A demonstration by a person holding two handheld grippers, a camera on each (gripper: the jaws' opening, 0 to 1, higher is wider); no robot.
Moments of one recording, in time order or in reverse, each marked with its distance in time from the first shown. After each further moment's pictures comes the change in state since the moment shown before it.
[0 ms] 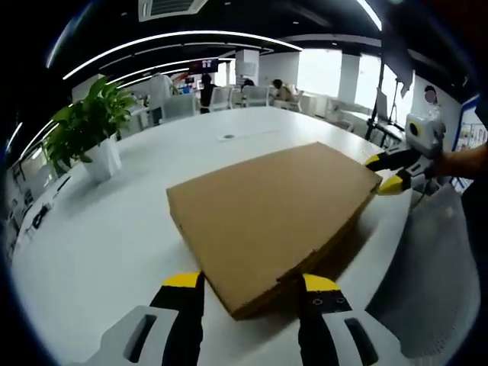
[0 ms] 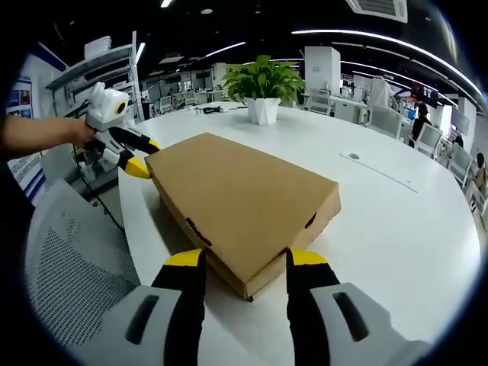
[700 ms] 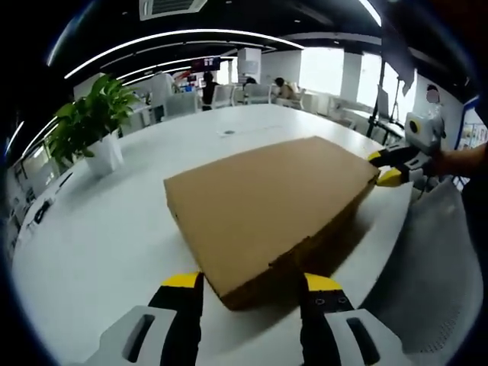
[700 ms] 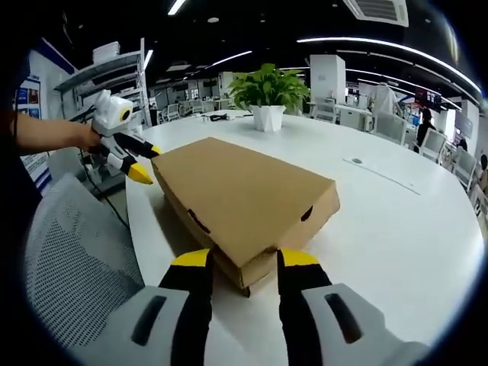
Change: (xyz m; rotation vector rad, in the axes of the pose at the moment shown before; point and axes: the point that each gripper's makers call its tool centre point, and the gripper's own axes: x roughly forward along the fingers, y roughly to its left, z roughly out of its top) left arm -0.003 -0.002 -0.018 -0.015 0.009 0.013; right arm -0.009 -0.001 -0.007 -0.010 -0.047 0.033
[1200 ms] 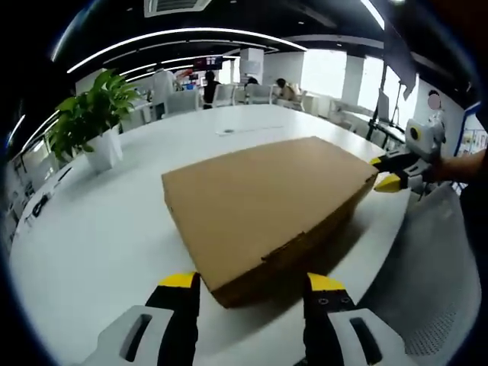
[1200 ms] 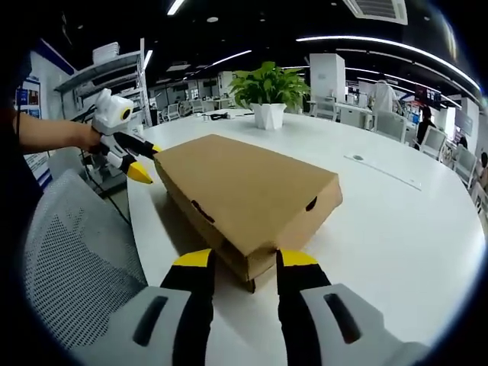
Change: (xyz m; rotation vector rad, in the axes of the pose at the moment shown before) left arm -0.004 -0.006 0.001 -0.019 -0.005 -0.009; right arm -0.002 0.005 -0.001 0.009 -0.006 0.004
